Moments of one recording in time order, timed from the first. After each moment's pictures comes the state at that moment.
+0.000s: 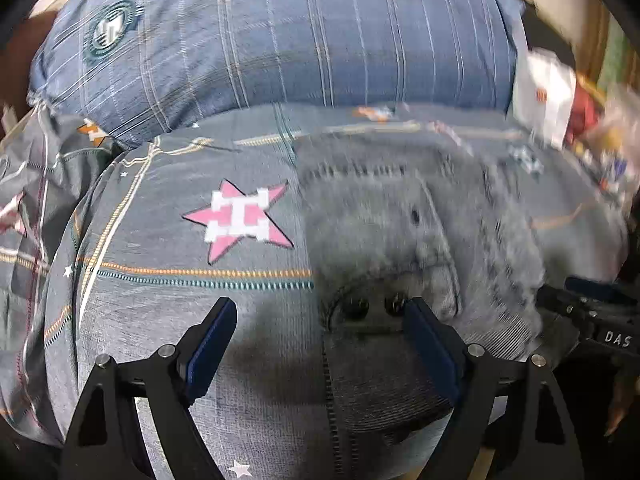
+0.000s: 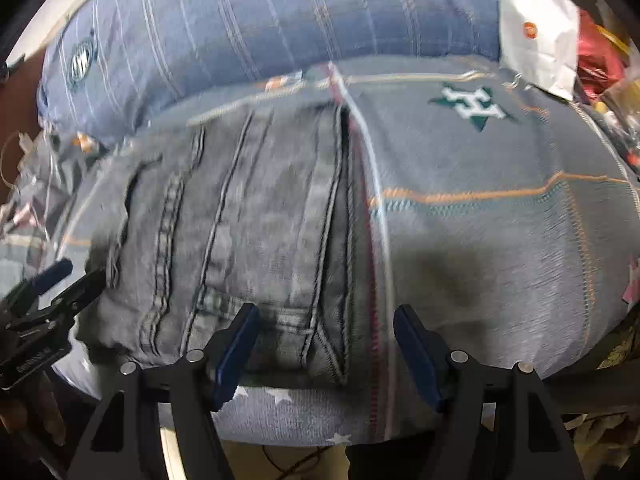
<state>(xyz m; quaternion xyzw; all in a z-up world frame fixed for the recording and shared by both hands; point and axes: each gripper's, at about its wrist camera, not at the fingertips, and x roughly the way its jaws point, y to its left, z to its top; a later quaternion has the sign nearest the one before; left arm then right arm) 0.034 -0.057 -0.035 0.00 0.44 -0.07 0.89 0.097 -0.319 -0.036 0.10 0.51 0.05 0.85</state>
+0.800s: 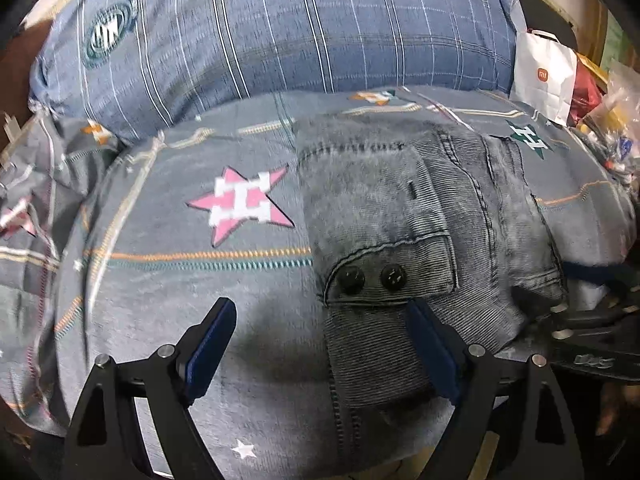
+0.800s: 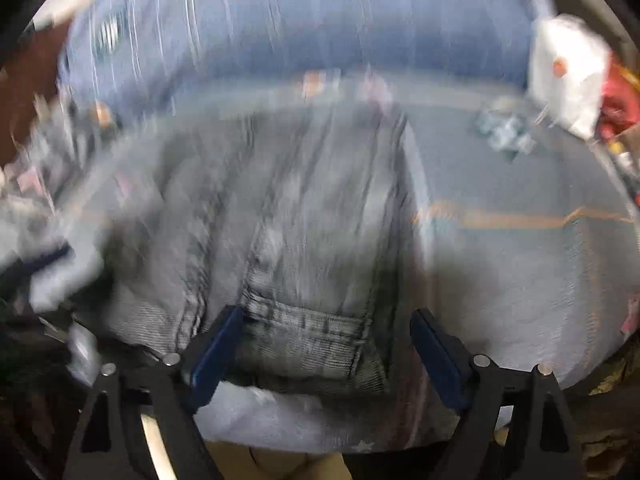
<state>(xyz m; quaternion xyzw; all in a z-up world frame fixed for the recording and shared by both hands) 0.028 -0.068 -0.045 0.04 0.47 -0.07 0.88 0.106 -0.278 -0.054 0.05 0.54 0.08 0.84</state>
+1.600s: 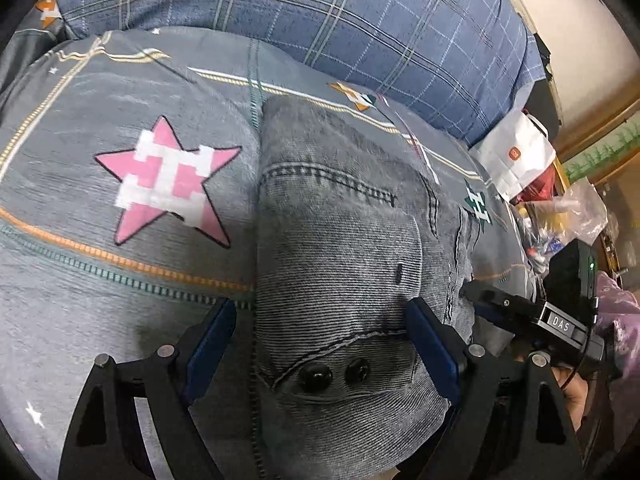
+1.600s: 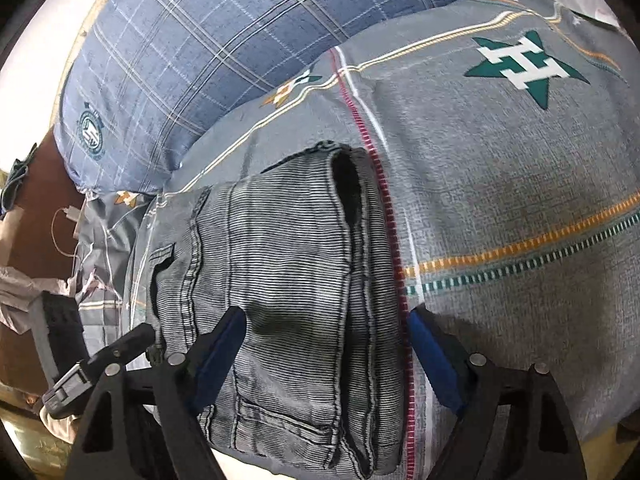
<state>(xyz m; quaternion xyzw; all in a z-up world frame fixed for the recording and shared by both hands) 0.099 -0.043 -0.070 -0.20 0.53 -0.19 0.80 0.181 -0.346 -0.064 0.24 0.56 0.16 0.77</state>
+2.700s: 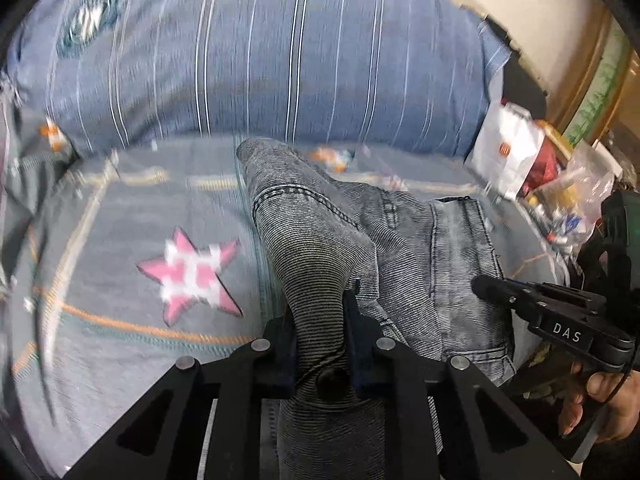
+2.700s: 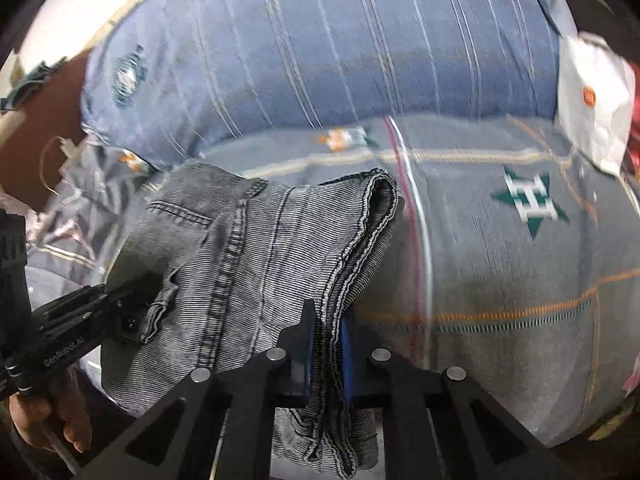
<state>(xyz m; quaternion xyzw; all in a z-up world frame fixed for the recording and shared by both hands) 0.082 -0.066 0.008 -0.08 0.42 -0.16 0.89 0.159 -0.288 0.032 0.08 0.48 0.15 0.86</state>
